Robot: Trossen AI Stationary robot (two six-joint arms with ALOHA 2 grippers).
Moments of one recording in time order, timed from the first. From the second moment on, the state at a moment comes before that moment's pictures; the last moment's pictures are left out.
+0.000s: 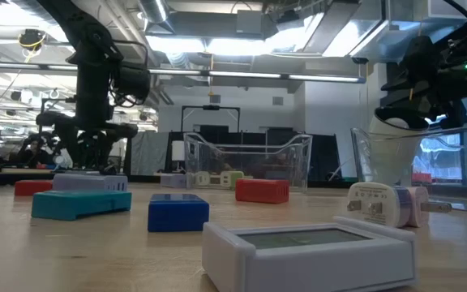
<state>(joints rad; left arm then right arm) 0.73 1.38 0.74 -0.78 -0.39 -1.07 0.03 0.00 0.02 0.04 1.02 0.59</state>
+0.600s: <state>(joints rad) 0.74 1.43 0.74 -0.77 -0.46 -1.02 0.03 0.00 0.02 0.04 1.02 0.59</state>
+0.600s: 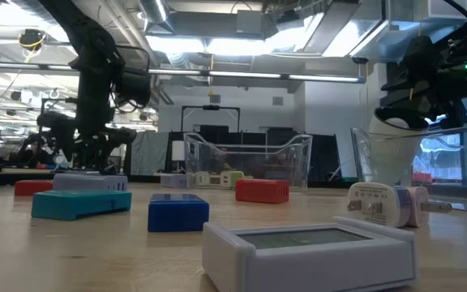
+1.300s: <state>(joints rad) 0.77 1.58 0.74 -0.73 -0.35 -1.01 0.03 0.00 0.02 0.04 1.02 0.59</state>
